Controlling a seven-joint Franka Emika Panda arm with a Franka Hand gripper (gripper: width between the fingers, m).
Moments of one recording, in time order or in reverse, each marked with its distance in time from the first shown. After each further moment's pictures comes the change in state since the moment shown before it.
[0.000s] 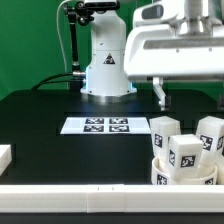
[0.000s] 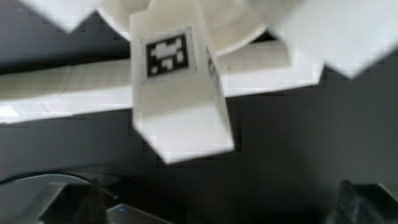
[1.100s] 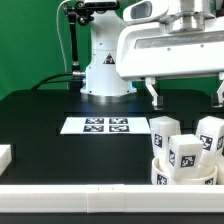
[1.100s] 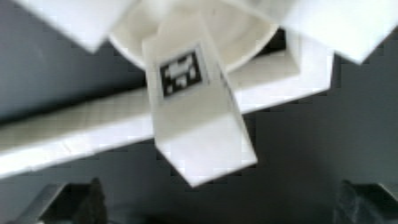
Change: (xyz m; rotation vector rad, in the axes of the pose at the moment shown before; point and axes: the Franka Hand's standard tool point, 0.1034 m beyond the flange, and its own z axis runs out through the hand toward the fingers) arm -0.004 0.009 0.002 0.005 -0.196 0.140
